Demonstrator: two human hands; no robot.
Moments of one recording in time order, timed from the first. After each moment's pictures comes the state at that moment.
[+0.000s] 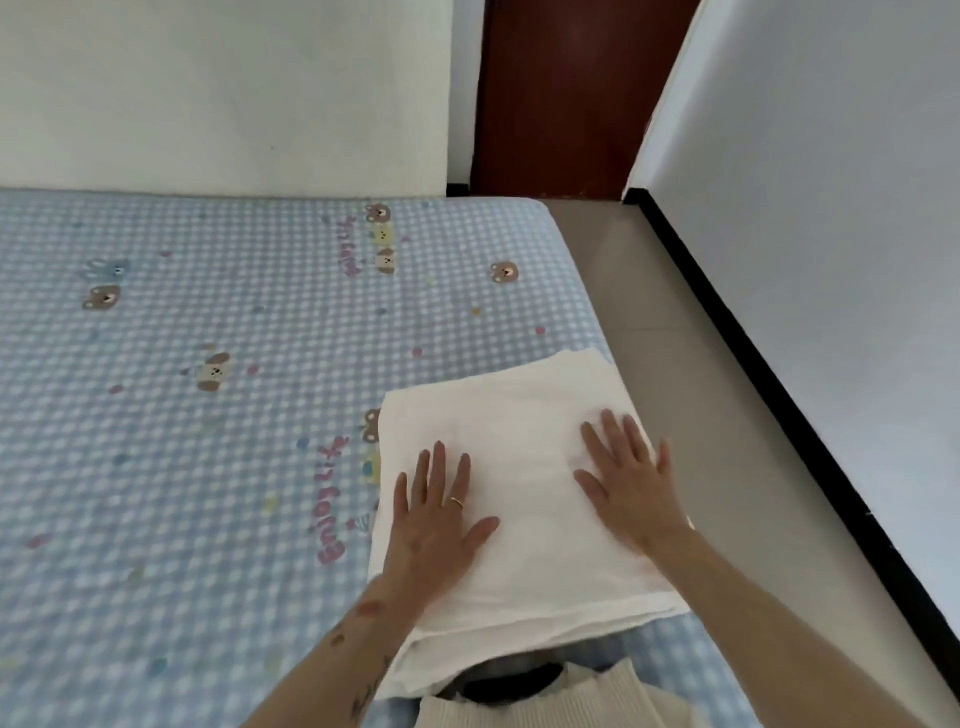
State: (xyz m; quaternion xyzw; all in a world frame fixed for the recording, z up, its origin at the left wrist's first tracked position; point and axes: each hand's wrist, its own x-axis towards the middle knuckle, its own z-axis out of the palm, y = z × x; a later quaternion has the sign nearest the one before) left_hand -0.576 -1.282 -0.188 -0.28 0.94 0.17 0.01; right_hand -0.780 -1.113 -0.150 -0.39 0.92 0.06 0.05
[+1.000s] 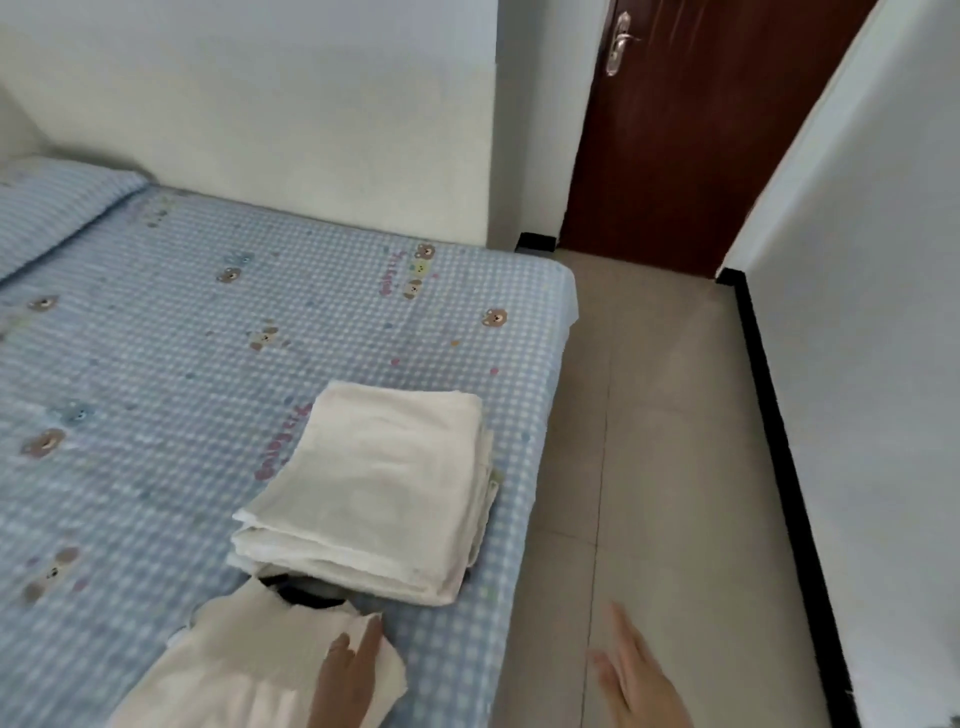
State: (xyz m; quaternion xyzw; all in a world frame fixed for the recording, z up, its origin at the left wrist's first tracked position) left_hand -0.665 -0.976 -0.082 -0.69 0.46 0.54 -0.13; right_hand -0.907 -0.814 -0.003 -0.47 0.84 -0.13 0.23
